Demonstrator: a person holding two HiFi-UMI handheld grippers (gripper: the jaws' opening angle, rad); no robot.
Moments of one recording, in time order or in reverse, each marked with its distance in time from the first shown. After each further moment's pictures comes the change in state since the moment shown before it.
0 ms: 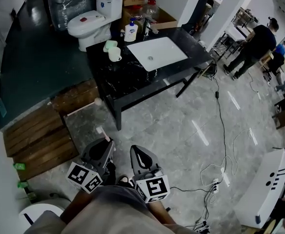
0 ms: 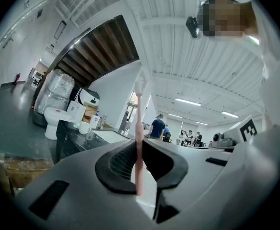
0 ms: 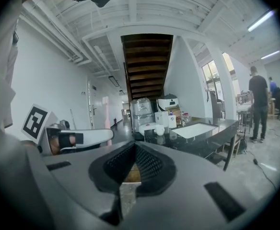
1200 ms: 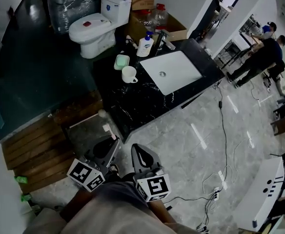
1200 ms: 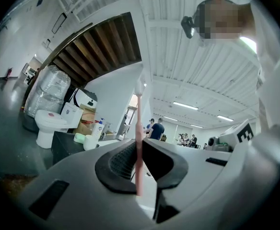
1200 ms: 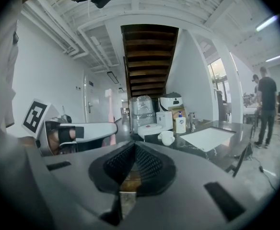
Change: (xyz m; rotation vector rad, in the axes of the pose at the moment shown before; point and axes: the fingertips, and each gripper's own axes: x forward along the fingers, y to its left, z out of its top) left arm 0.082 0.160 0.076 -0.005 -0.024 -0.090; right arm 0.198 -0.002 0.042 -0.027 0.019 -0.013
